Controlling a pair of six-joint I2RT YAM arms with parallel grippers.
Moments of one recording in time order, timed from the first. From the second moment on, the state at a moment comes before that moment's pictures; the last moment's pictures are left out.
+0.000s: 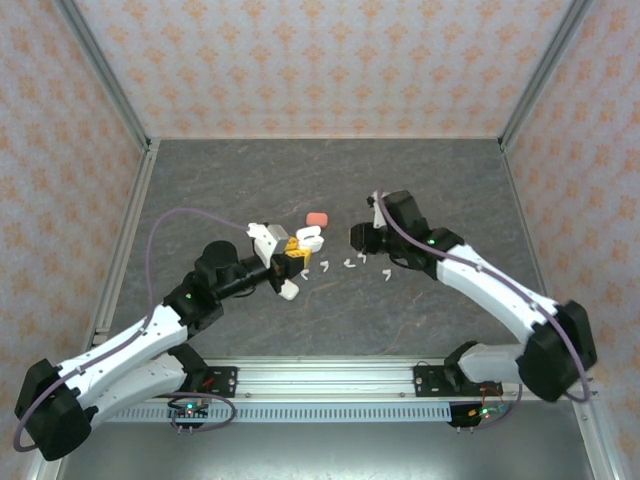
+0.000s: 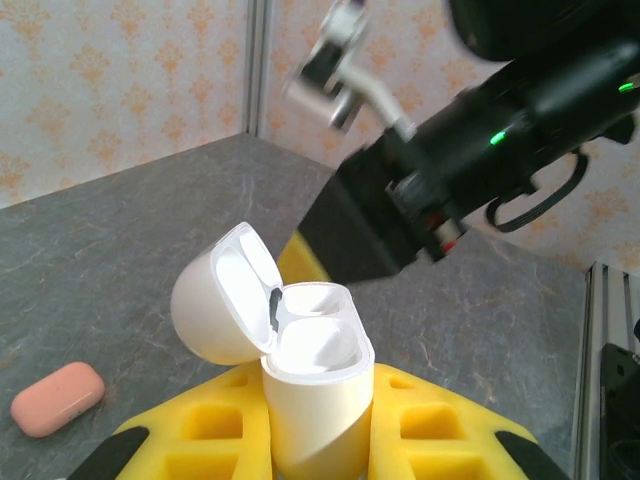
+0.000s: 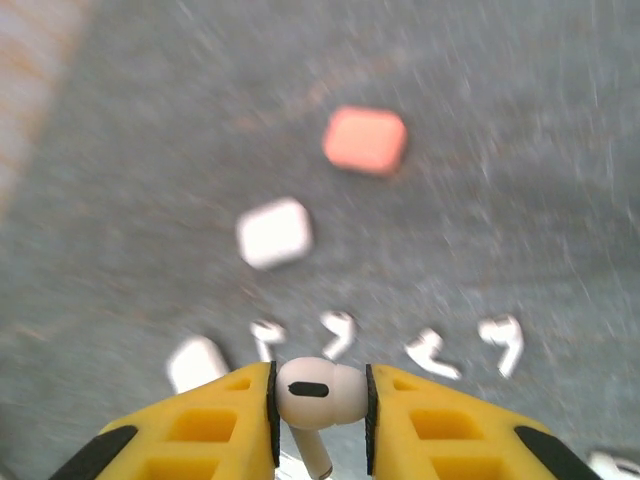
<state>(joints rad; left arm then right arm) -0.66 0.88 0.53 0.21 0.28 -0.12 0.60 1.21 0.94 -0.40 -0.14 0.50</state>
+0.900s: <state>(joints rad) -0.74 1.14 0.63 0.41 0.27 -0.13 0.71 0.97 0.82 0.04 -0.13 0.67</state>
